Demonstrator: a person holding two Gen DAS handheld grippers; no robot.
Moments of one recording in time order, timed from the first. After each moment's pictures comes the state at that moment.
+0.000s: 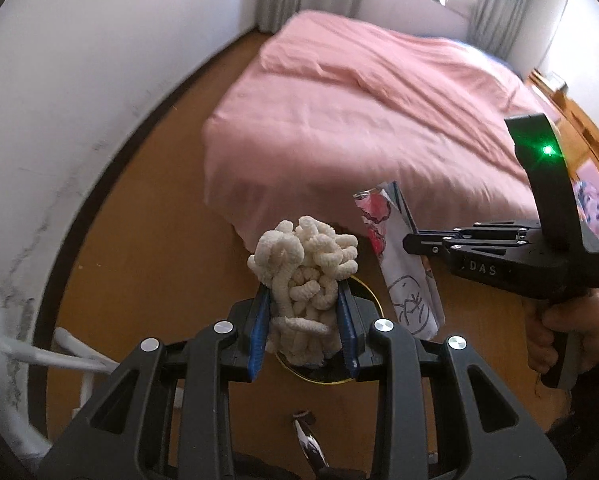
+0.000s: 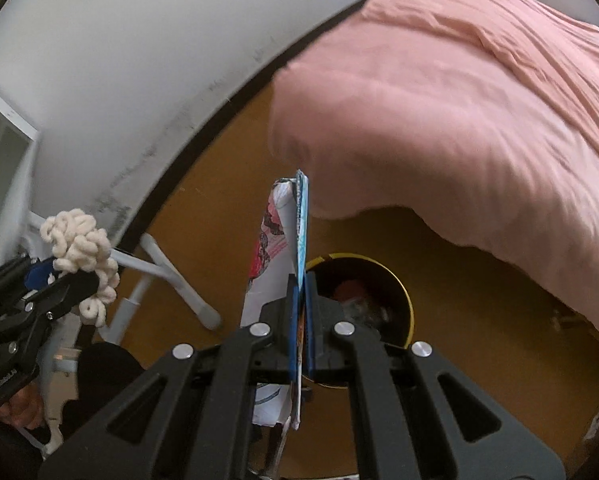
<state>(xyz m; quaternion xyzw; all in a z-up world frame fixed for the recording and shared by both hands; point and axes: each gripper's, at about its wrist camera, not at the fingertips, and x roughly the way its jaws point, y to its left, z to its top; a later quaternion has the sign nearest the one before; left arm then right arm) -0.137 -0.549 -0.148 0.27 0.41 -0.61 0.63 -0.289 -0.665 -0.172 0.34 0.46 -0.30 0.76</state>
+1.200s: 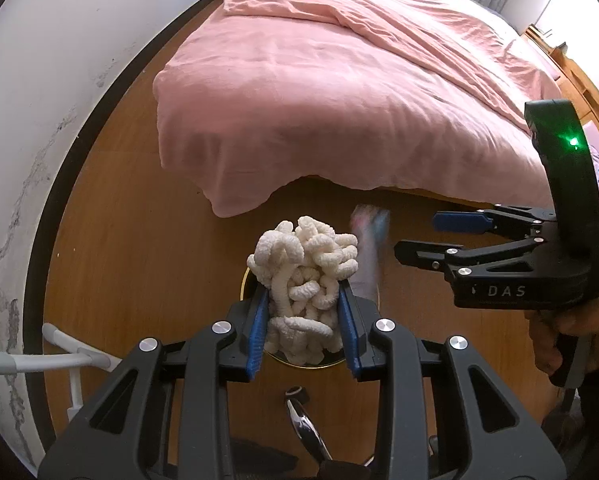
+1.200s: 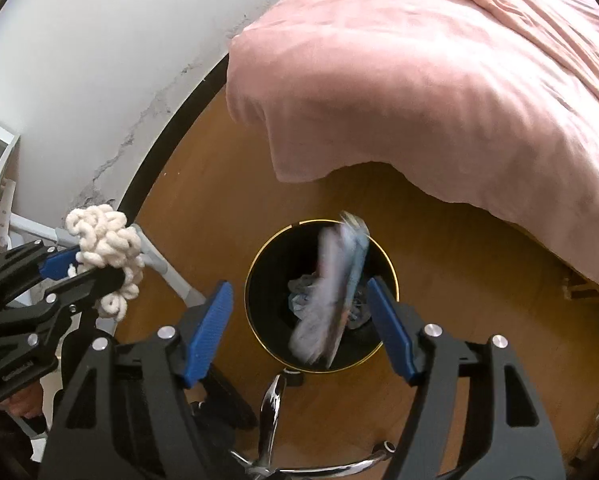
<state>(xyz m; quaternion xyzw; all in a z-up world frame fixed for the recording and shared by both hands) -0.174 -0.596 -0.204 0.33 0.44 -0.60 0.58 -0.326 -0.683 -0.226 0.38 0.47 -0.31 0.74</state>
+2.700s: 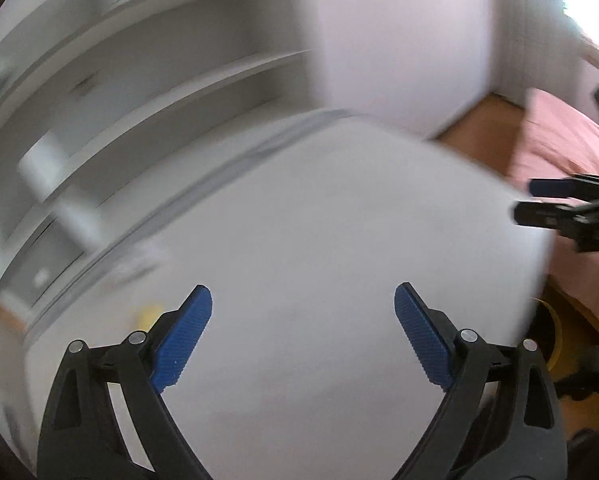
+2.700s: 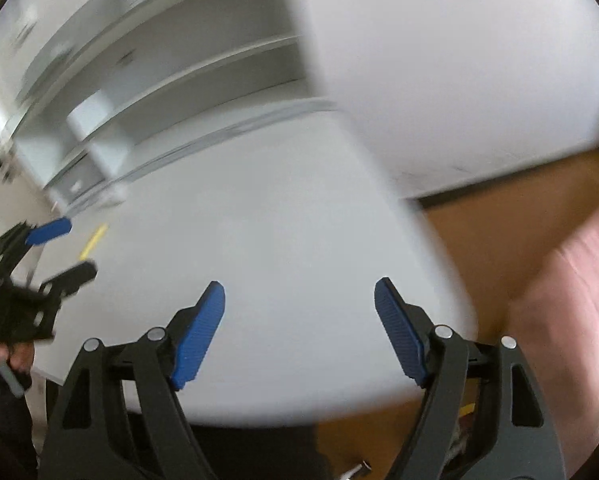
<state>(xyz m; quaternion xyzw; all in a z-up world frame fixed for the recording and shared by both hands) 0.080 -0.171 -0.002 0.20 0.36 -0.24 0.88 0.025 -0.405 -0.023 0.12 0.43 0.01 0.90</state>
